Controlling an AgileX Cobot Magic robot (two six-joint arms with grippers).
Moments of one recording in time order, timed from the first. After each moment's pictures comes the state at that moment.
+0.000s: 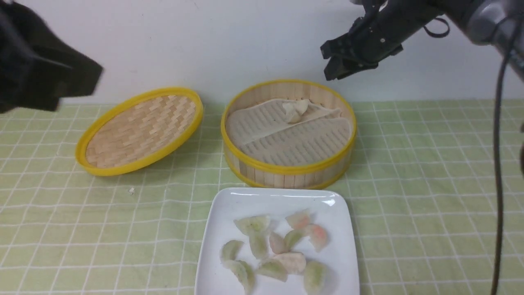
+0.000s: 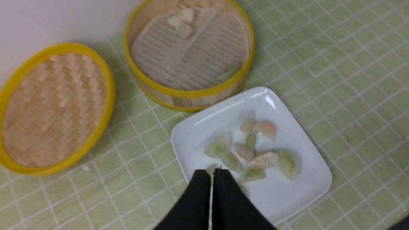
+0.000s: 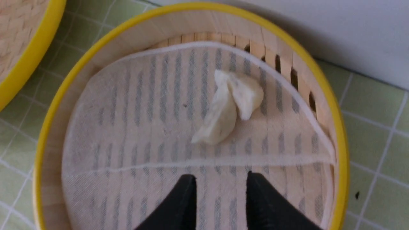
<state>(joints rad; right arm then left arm) 0.24 2.39 -2.46 0.38 1.25 -0.18 -0.61 1.01 -1.53 0.05 1.27 -0.13</state>
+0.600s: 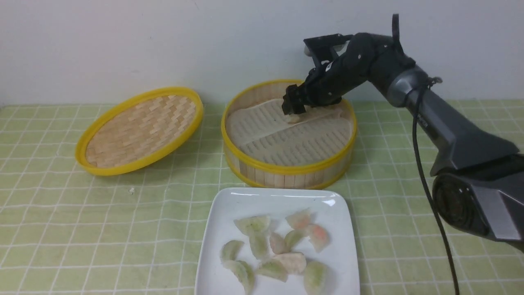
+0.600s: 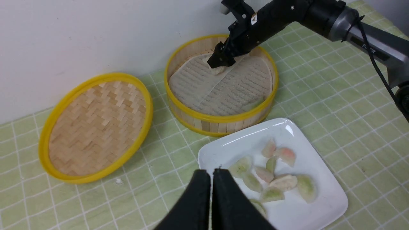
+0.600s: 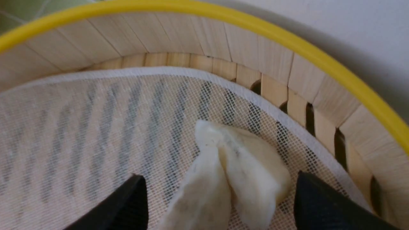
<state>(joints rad) 0.32 2.73 -2.67 0.33 1.02 -0.23 -0.61 0.88 -1.53 0.13 1.28 -0.15</state>
